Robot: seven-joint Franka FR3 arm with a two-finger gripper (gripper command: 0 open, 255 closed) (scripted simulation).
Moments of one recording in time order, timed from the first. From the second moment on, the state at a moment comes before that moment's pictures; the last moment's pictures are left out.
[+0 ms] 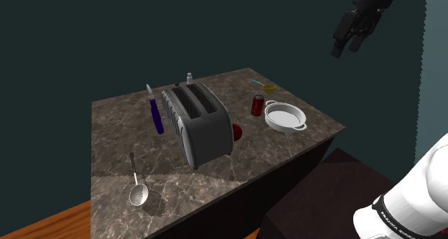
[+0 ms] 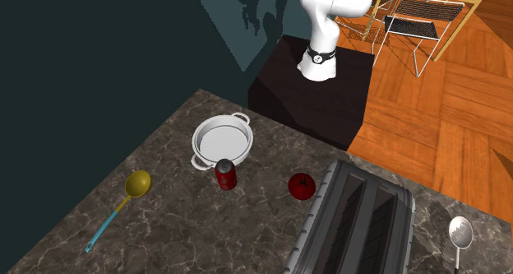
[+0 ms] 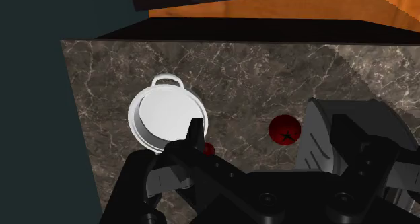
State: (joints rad) arm 0.02 -0.78 -0.05 -2.28 -0.03 1.57 0.03
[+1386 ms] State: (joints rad) arm 0.02 -0.21 -0.18 -2.25 -0.01 2.08 -0.13
